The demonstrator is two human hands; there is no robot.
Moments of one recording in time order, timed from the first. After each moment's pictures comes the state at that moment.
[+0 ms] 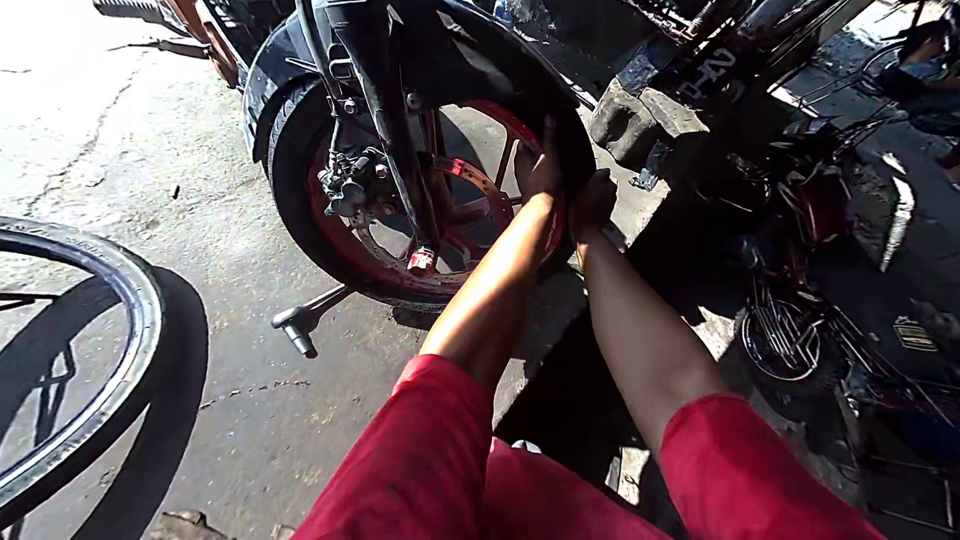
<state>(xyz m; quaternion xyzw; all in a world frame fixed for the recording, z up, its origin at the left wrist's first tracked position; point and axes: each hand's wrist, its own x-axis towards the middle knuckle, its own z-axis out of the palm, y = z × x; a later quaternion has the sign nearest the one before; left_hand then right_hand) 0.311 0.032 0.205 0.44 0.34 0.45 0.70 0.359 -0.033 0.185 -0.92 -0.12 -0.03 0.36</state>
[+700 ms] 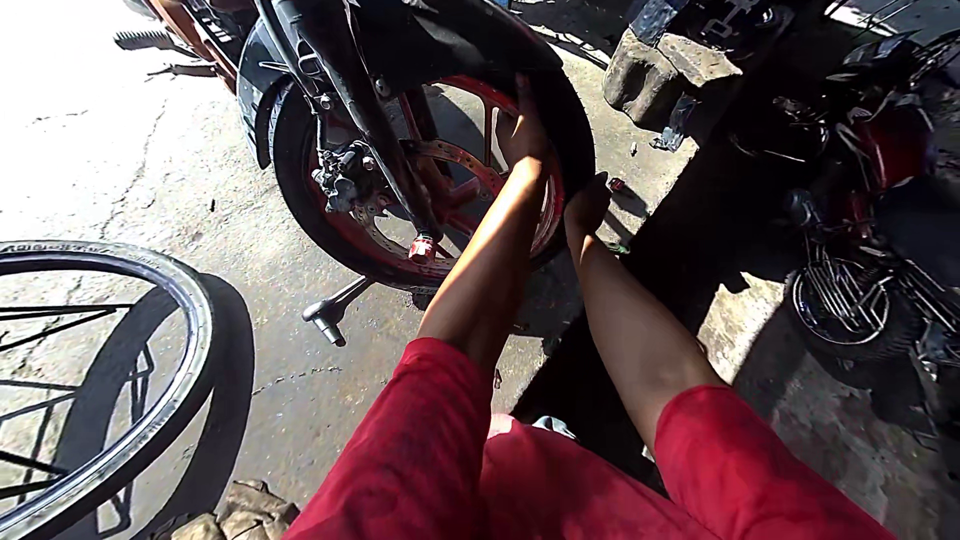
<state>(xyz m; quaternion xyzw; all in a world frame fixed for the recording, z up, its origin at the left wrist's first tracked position) 0.316 0.035 0.213 0.38 0.34 0.50 0.70 0.352 -0.061 0.130 -0.90 -0.06 0.03 0.43</state>
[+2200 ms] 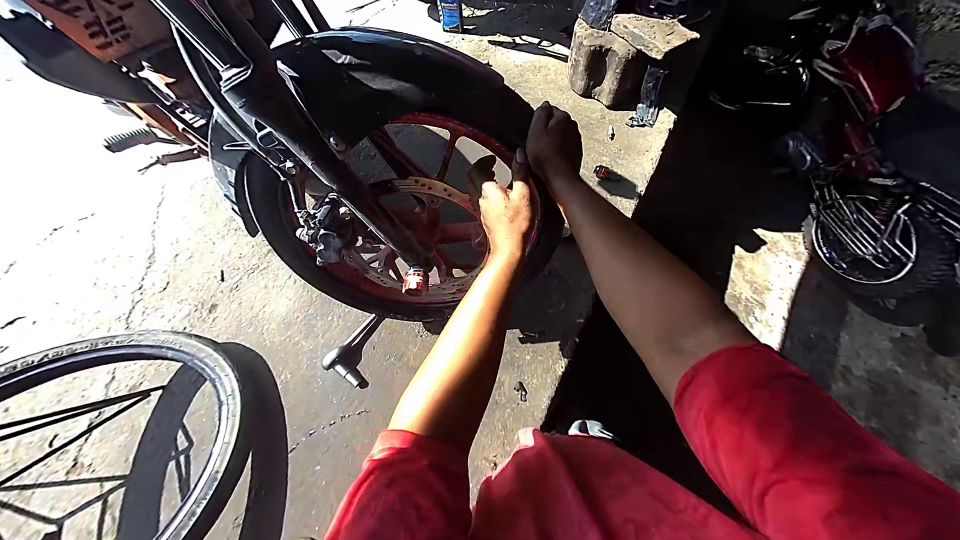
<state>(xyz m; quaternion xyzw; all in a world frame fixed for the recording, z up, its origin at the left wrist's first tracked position) 0.257 -0.022 0.191 0.66 0.42 0.37 0.50 0.361 -0.027 0.236 -0.89 -0.20 0.05 0.40</state>
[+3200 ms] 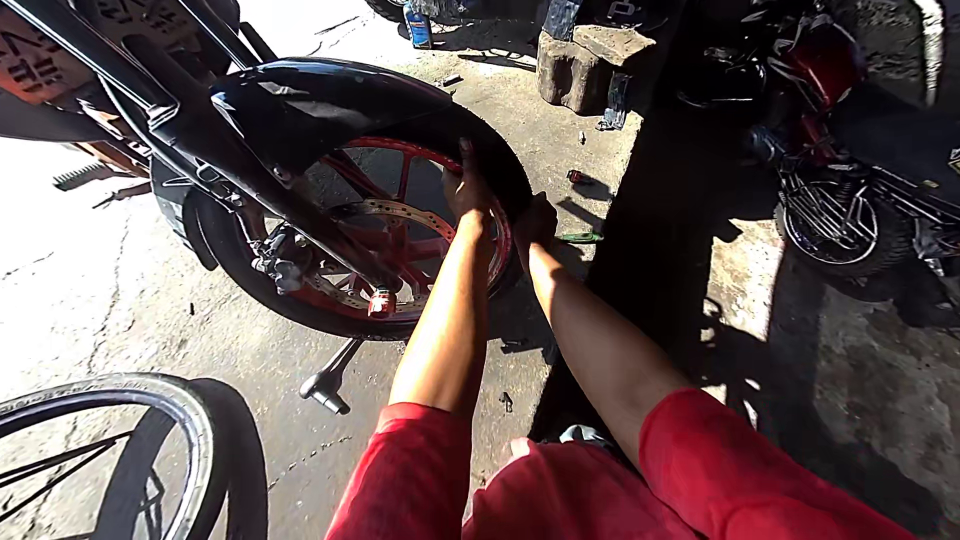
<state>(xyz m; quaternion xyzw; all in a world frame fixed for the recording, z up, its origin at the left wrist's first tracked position) 0.313 0.008 0.182 0.55 0.37 0.42 0.62 0.334 -0.079 0.135 -0.86 0.00 0.11 0.50</state>
